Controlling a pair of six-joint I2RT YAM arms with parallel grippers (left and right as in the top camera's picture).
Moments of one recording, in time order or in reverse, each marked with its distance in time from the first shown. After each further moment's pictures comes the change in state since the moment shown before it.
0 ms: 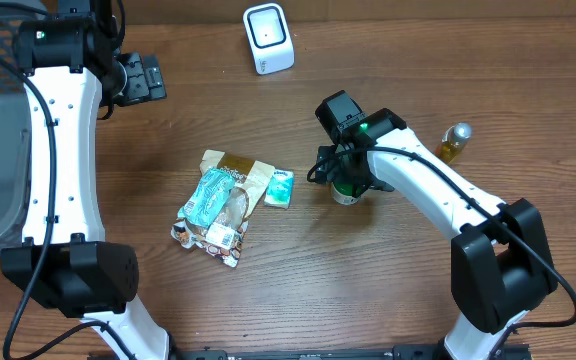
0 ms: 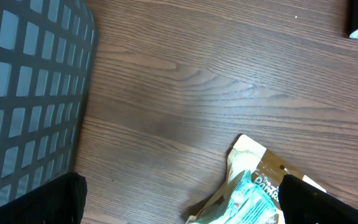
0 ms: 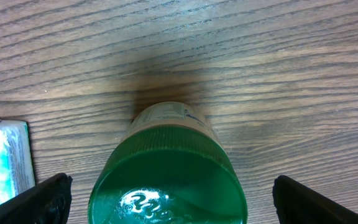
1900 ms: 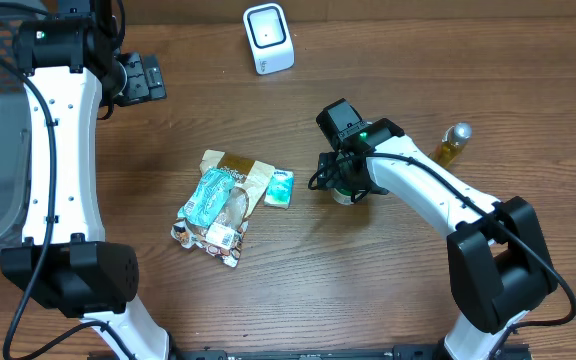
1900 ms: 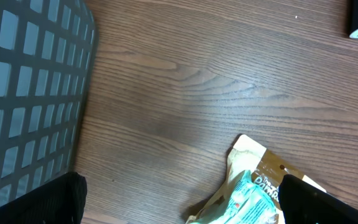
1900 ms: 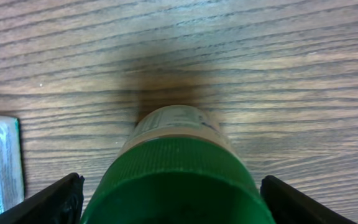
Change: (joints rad) left arm 0.000 0.000 0.000 0.000 0.000 0.000; right arm 0.000 0.000 -0.082 0.108 -0.029 -0.052
